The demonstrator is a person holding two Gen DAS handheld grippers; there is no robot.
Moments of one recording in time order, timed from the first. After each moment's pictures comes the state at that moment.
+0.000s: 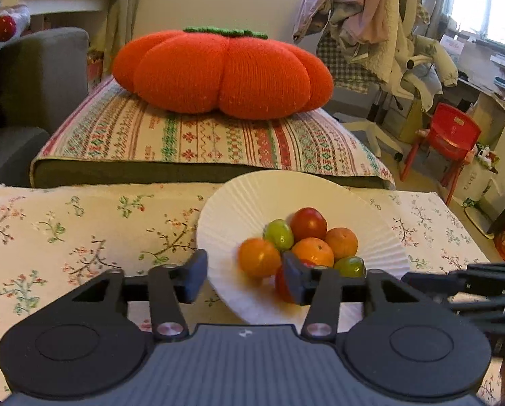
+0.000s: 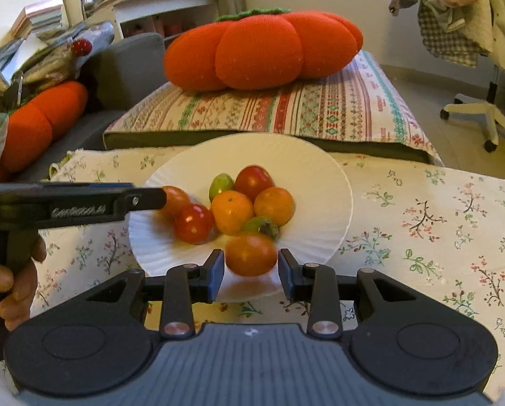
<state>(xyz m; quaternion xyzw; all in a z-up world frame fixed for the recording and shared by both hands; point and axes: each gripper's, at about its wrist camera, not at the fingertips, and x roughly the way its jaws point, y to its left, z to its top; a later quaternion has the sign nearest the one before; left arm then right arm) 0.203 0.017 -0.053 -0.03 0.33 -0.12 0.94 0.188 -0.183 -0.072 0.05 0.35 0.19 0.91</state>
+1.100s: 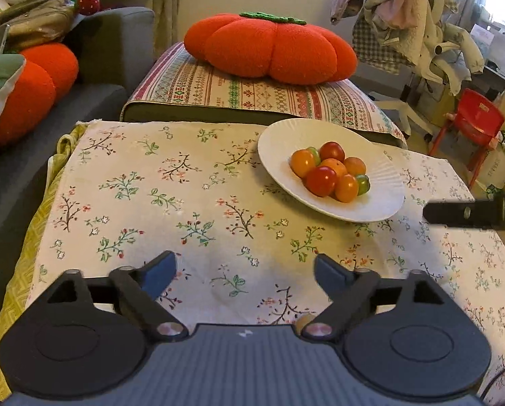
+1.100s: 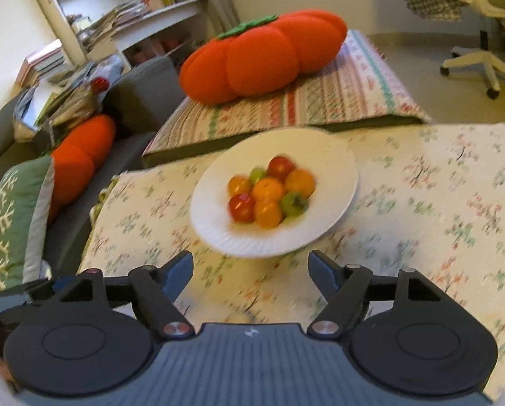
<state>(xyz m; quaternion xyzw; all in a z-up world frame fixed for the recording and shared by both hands) 0.089 0.045 -0.035 -0.03 0.38 -0.04 0.92 0.142 -0.202 -0.041 0.15 0.39 0.22 0.88</state>
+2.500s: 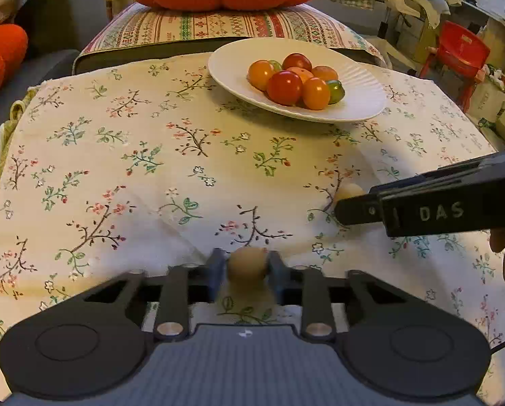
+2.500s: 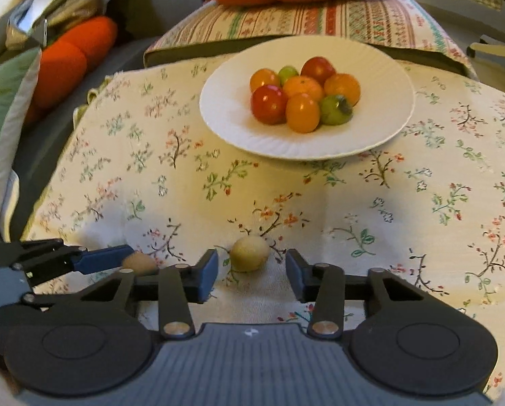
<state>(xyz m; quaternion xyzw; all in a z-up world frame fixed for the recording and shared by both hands) 0.083 0.010 -0.090 0.03 0.45 -0.08 0.89 0.140 -0.142 -0.094 0.05 0.47 0.23 0.85</state>
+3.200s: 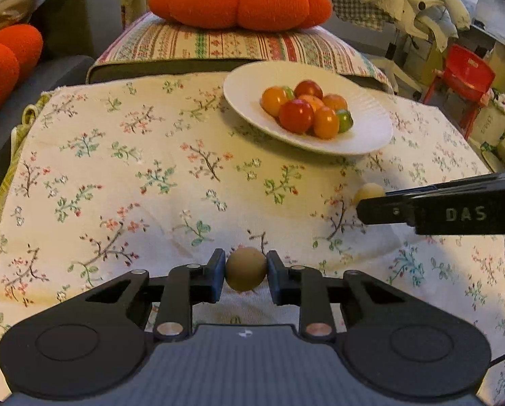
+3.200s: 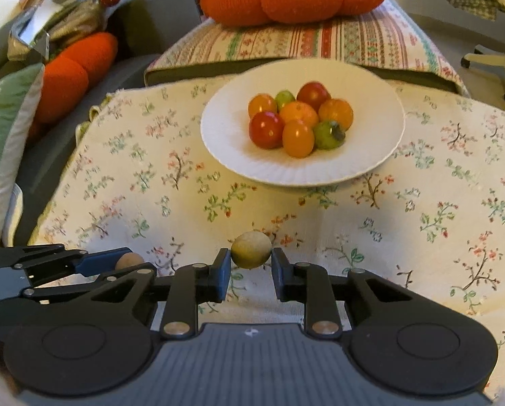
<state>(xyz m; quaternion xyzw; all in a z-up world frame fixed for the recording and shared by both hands) 0.085 0.019 -0.074 0.00 0.43 -0.07 0.90 0.138 -0.151 -0.074 0.06 0.45 0.23 0.86</state>
